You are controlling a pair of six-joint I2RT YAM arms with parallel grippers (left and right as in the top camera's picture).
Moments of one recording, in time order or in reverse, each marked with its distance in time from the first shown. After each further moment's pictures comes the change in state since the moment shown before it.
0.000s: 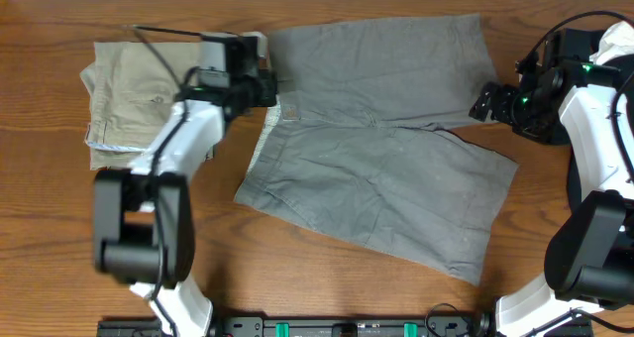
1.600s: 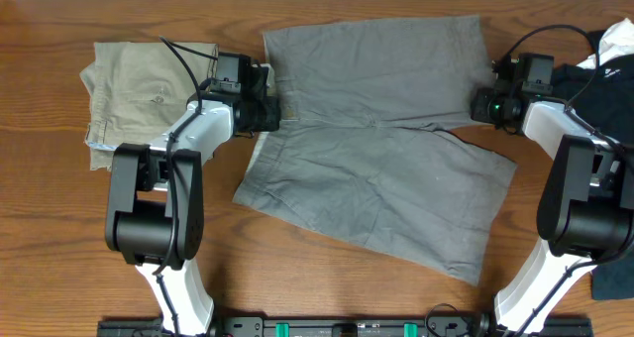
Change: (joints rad) left arm -0.004 0.092 -0.006 -0.165 -0.069 0.061; right arm 0.012 0.246 -0.207 0.743 0.018 -0.108
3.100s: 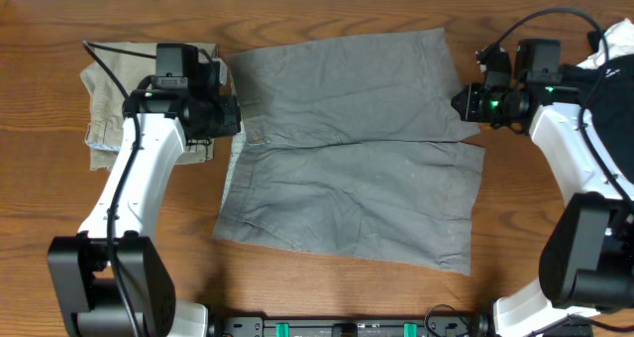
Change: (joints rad) left arm 0.119 -0.336 0.018 -0.402 -0.048 -0.001; right arm 0.082 -0.270 0.002 -0.300 -0.214 -0.038
